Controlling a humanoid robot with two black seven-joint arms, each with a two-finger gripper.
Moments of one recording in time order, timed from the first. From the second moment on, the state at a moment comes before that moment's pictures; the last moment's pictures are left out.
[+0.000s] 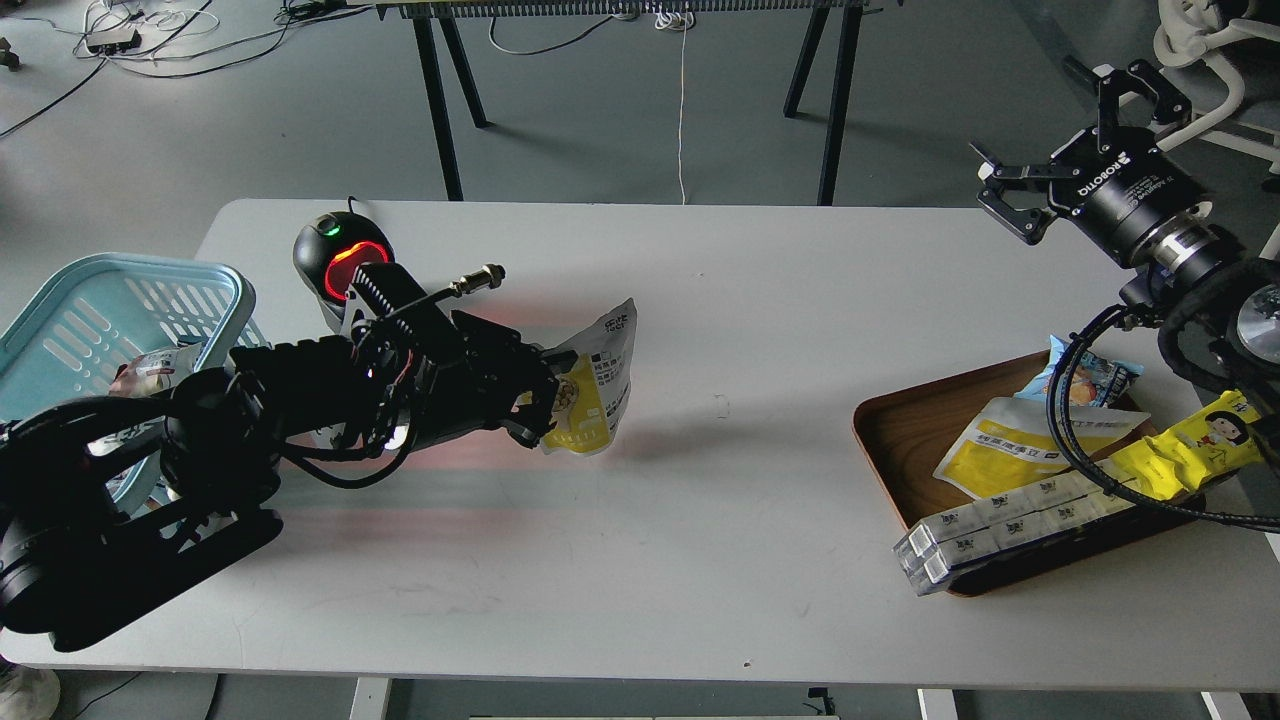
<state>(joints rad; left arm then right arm) -0.60 0.67 -0.64 -1.75 2.18 -0.44 0.00 0.73 -0.56 0.84 0.83 0.43 0.49 -0.17</state>
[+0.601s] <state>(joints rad) -0.65 0.80 -0.68 -1.76 2.18 -0.42 -0.06 0.71 -0.56 0.84 0.83 0.41 0.49 -0.16</state>
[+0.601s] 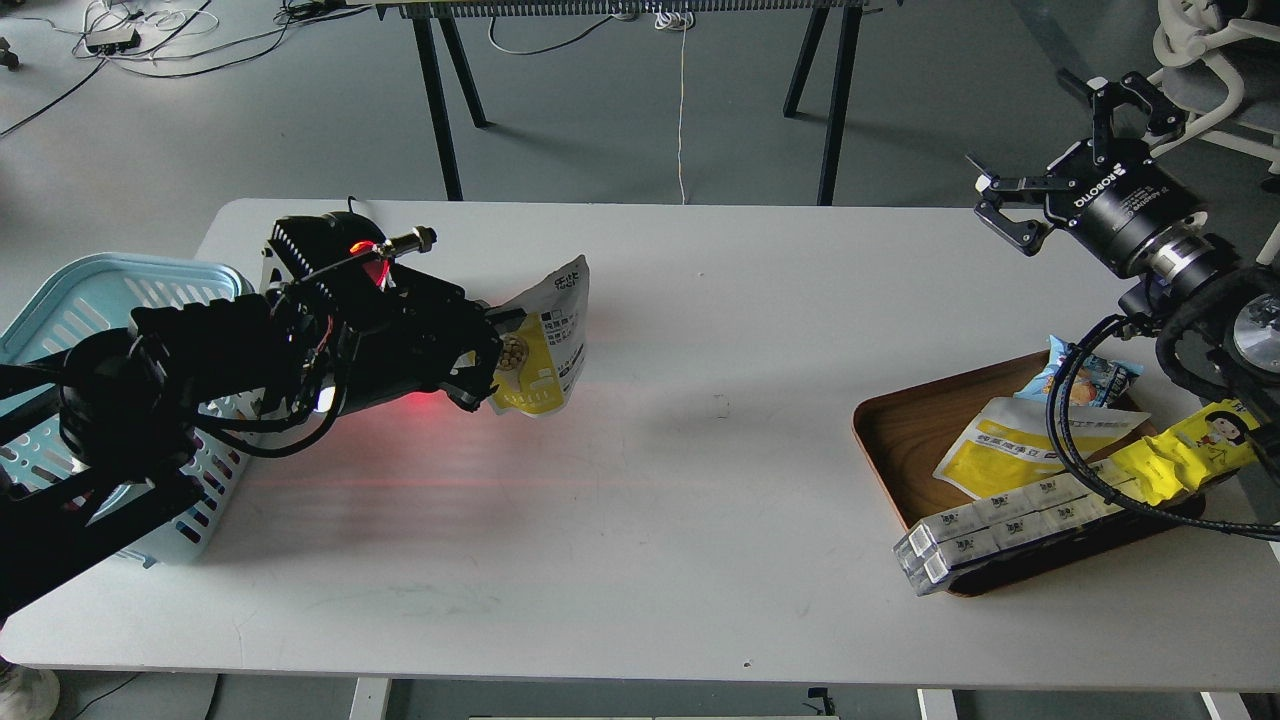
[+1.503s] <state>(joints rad) -0.66 0.89 -0.70 -1.76 2.18 -0.43 -0.07 0.72 -0.55 0.84 0.83 0.41 0.49 -0.16</state>
